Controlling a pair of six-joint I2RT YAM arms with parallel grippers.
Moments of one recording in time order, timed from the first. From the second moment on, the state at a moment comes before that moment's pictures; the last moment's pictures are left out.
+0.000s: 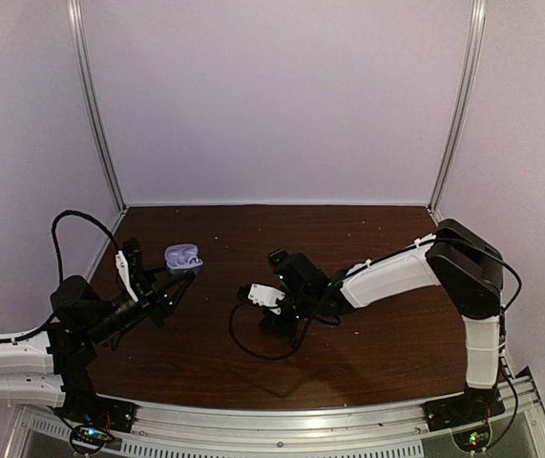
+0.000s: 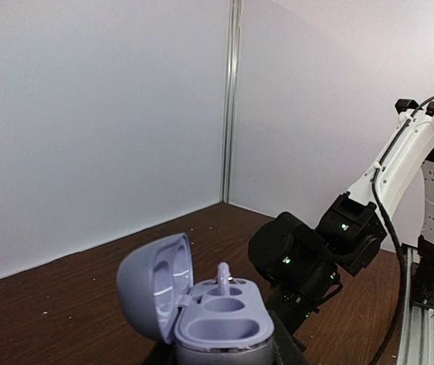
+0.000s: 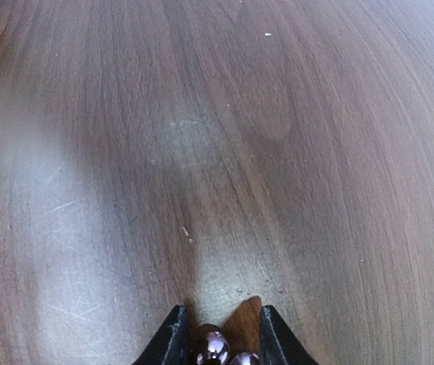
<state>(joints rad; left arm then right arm) -0.88 0.73 0.22 0.68 0.02 -0.07 0.96 2.05 1.21 0.01 -0.15 -0.34</state>
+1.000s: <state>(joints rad) -0.88 0.71 0.22 0.67 0.00 -0.06 0.90 1.99 1.12 0.01 -0.33 -0.21</state>
